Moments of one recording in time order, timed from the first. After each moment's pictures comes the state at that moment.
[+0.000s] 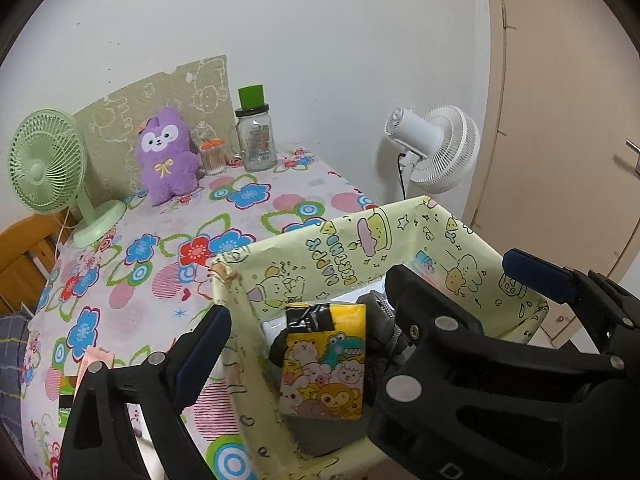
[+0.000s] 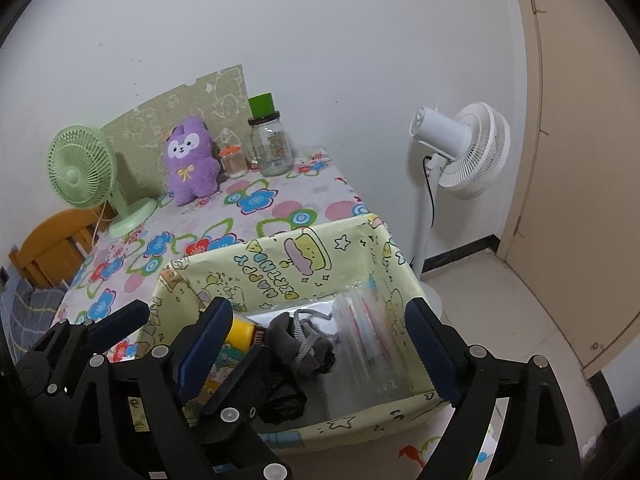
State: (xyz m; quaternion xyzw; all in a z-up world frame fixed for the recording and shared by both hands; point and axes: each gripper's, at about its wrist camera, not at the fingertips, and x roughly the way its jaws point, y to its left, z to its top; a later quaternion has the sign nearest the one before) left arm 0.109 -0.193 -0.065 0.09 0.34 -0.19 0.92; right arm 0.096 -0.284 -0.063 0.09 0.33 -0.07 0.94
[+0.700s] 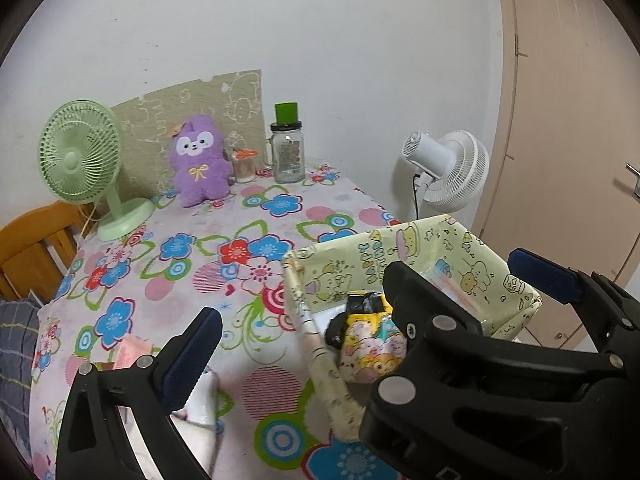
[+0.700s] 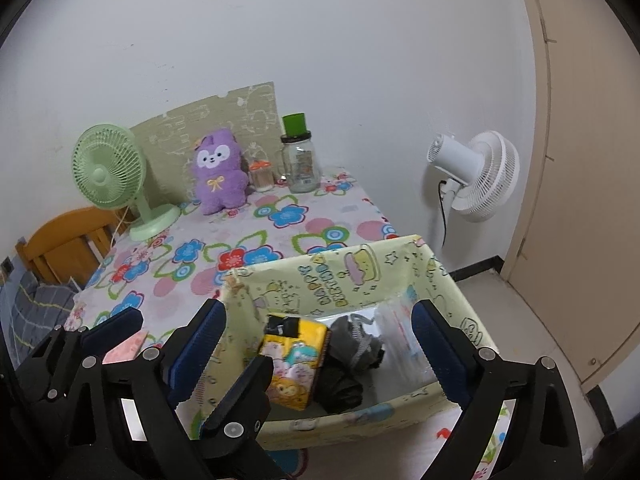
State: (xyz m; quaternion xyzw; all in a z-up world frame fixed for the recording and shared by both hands) left arm 0.089 -0.136 -0.043 0.06 0.31 -0.18 0.93; right arm 0.078 -0.232 -0.037 0.06 0.30 -0.06 0.95
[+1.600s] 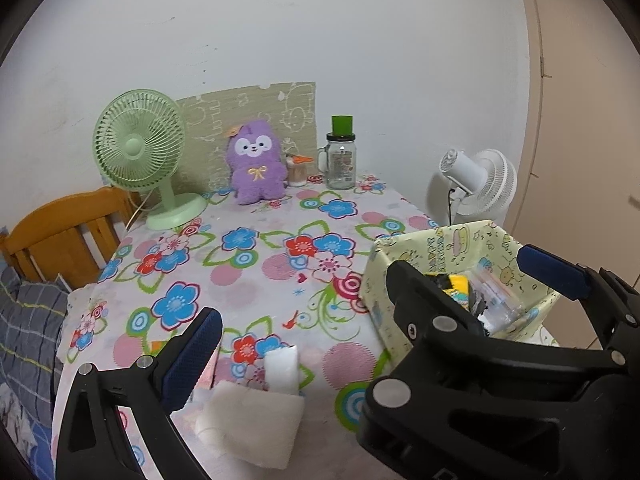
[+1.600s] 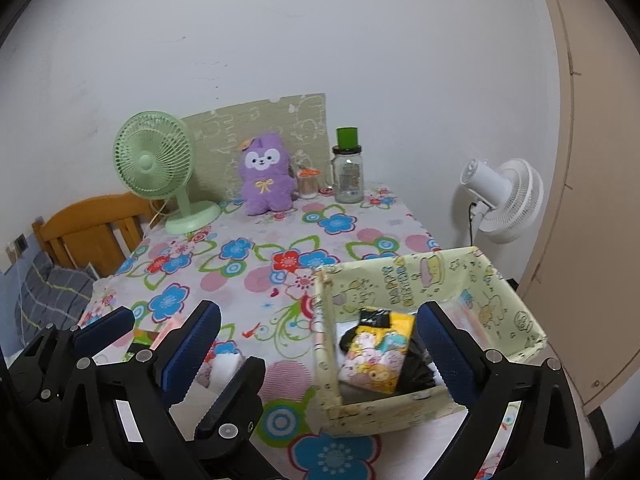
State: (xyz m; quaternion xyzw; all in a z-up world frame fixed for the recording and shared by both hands) left arm 0.064 -0.059 -0.037 0.05 0.29 -0.13 0.95; right arm 0.062 -0.152 -0.029 0.03 0.28 -0.02 0.96
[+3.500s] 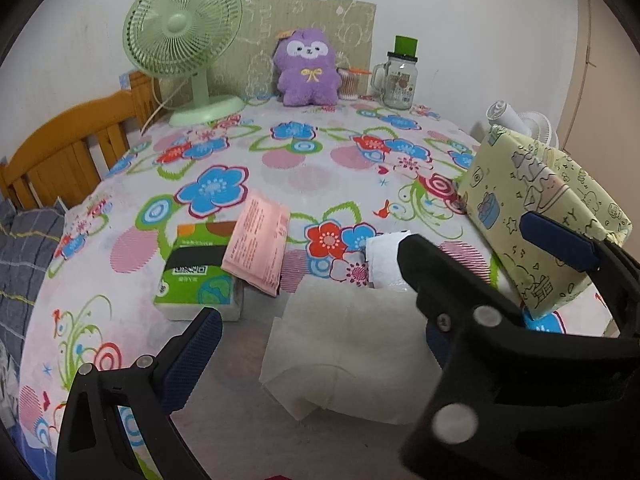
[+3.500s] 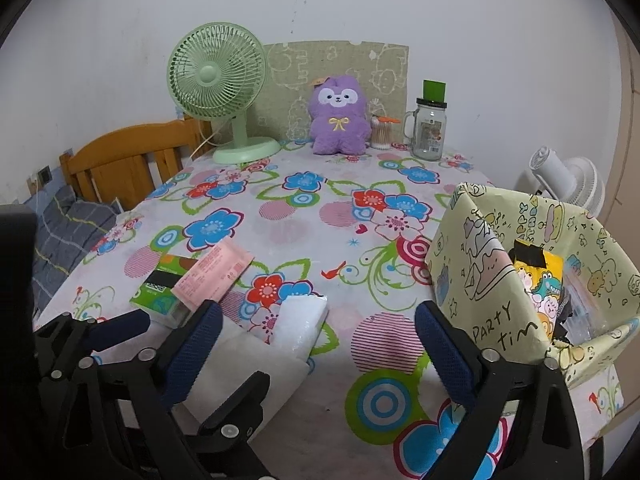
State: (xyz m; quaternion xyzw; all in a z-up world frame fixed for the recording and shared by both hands) left arm 0.092 0.023 -0.137 0.01 0.40 -0.10 0.91; right arm 0.090 -0.067 -0.121 -0.03 0.33 0.05 0.94
